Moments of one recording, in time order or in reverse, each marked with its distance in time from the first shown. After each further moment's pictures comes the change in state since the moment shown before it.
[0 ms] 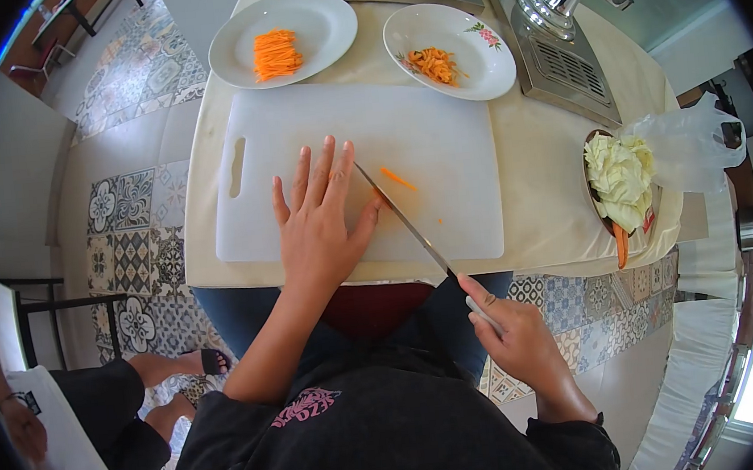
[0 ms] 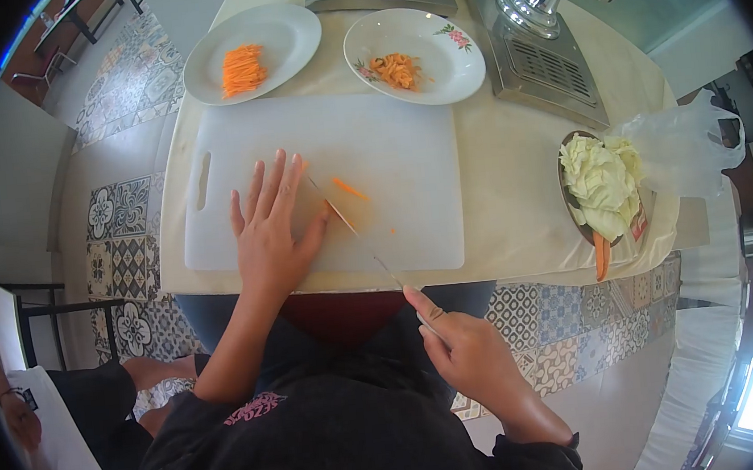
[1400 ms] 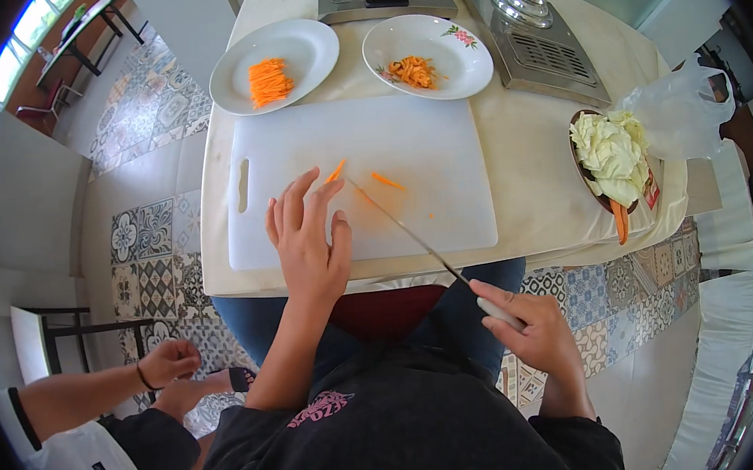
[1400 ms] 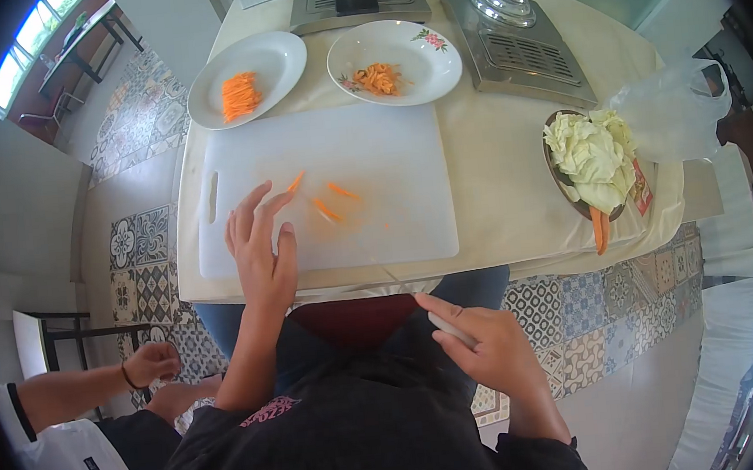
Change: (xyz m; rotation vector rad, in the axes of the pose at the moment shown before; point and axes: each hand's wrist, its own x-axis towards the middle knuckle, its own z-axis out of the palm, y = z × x) left_hand -0.012 0.009 -0.026 -0.246 0.160 0.055; right_hand -0.026 0.011 -0.014 0.139 0.074 0.017
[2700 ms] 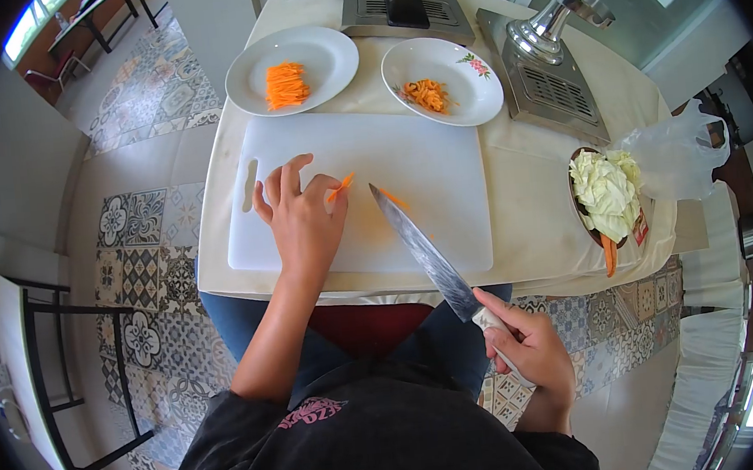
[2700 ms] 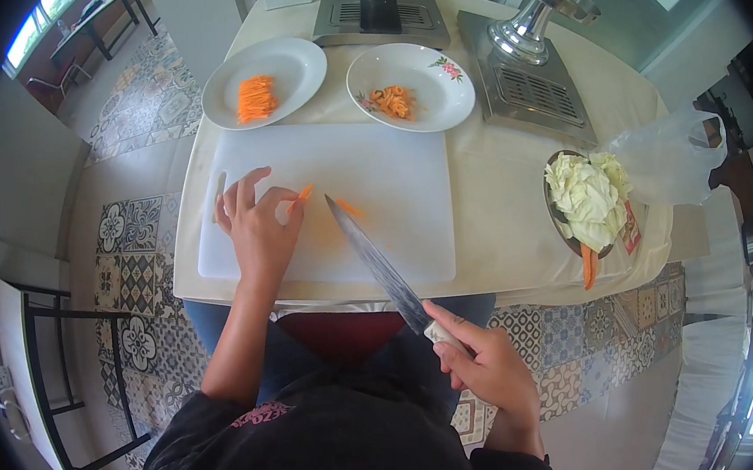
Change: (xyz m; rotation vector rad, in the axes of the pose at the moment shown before) left_hand 0.031 -0.025 0.021 0.267 0.116 -0.055; right_hand 0.007 -0.016 -0.015 0.416 -0.175 0.377
